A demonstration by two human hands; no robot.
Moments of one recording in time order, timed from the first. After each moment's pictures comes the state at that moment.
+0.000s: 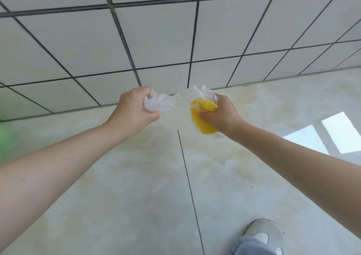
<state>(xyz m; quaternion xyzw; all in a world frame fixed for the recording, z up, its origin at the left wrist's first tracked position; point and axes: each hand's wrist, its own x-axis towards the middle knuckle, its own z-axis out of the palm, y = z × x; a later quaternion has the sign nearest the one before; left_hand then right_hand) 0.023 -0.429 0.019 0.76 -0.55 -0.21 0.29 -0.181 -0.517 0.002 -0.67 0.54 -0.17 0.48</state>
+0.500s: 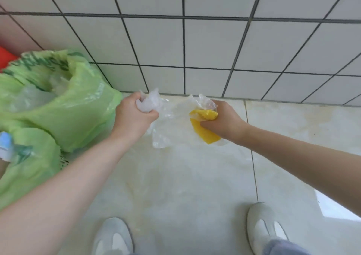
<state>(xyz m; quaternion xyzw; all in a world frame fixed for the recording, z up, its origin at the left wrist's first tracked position) 0.140 -0.234 0.062 0.86 -0.28 -0.13 0.41 -0.024 -0.374 0.052 -0.78 0.36 -0.07 0.51</state>
